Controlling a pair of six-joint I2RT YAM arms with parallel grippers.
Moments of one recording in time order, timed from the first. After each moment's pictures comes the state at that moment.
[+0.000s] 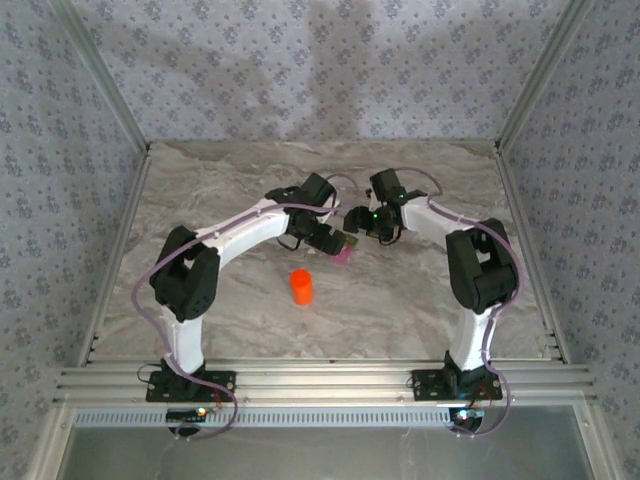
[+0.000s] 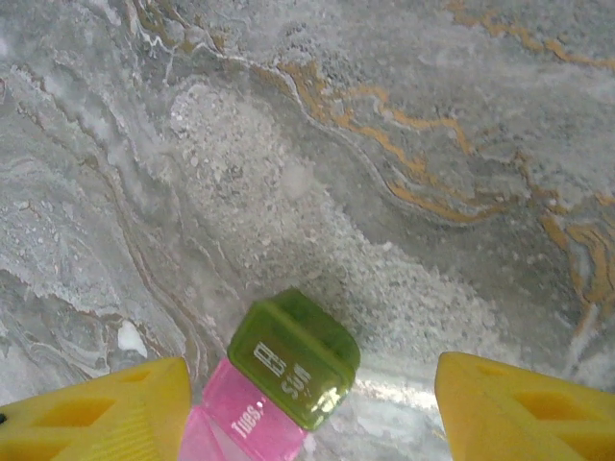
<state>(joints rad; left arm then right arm) -0.72 1.92 1.52 -0.75 0.02 -0.17 0.39 1.88 1.28 -0.49 -0.28 0.51</state>
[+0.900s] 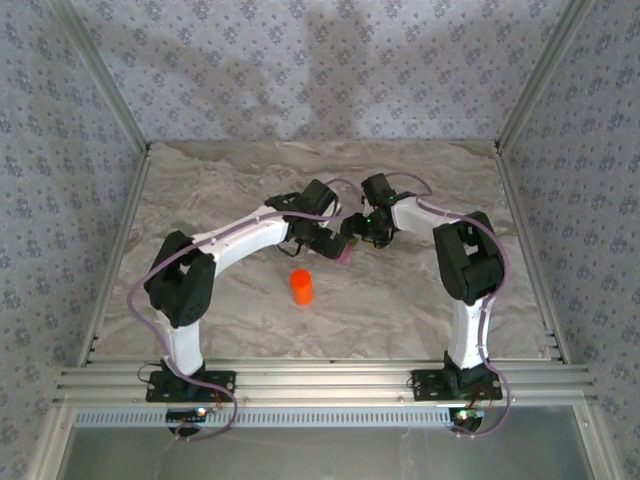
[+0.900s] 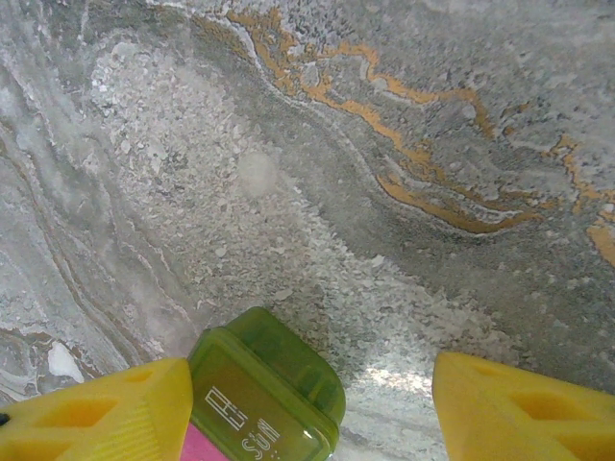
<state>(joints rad) -0.77 1.88 1.46 -0.69 -0.03 -0.18 0.41 1.97 1.31 -0.51 -0.25 0.50</state>
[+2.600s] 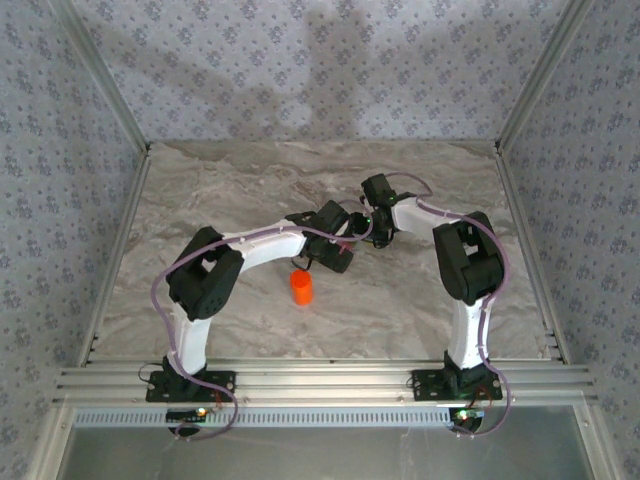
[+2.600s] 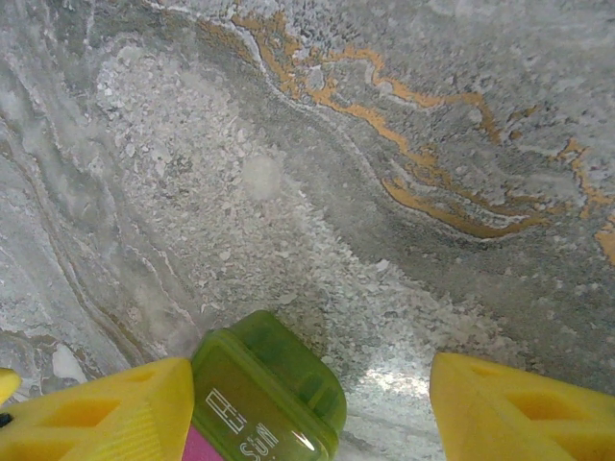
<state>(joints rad) -0.83 2.00 1.40 -0.54 -0.12 -0.21 0.41 1.97 1.30 -0.49 -0.25 0.50</state>
